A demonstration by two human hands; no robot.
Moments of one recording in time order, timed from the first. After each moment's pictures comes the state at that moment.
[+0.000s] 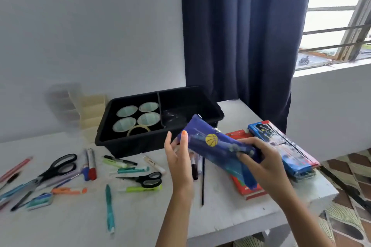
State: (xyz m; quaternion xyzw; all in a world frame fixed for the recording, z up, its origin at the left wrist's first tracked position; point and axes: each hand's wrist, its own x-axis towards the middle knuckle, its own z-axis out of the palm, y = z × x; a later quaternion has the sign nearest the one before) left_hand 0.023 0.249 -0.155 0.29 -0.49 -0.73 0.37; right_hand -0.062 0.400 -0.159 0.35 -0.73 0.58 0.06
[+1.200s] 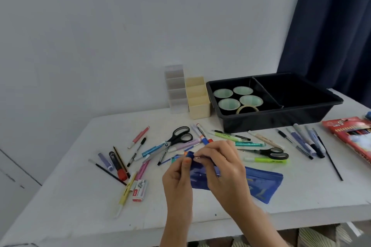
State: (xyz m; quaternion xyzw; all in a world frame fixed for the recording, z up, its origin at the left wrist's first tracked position) left_hand 0.338 0.040 -0.174 0.24 -0.59 -0.62 0.46; right_hand 0.262 0.109 -0.149 0.52 -0.63 0.51 0.28
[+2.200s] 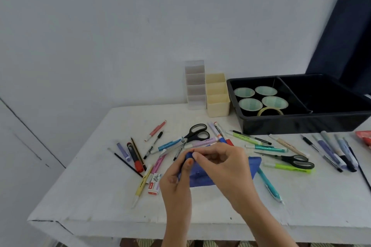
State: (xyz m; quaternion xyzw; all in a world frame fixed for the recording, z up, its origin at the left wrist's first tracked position) left_hand 0.364 0.023 -0.168 0.29 -0.53 -0.59 0.53; right_hand 0.287 0.084 -0.116 0.38 -0.67 0.63 -0.15
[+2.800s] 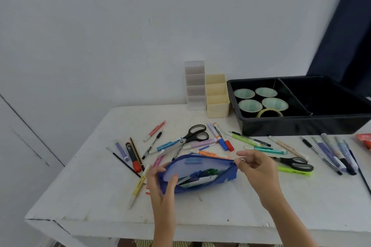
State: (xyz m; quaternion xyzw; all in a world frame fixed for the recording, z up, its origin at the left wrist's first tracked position) left_hand 0.382 0.001 -0.221 0.36 -0.54 -0.55 0.52; right_hand 0.207 0.105 -0.184 0.20 -0.75 0.62 -0.16
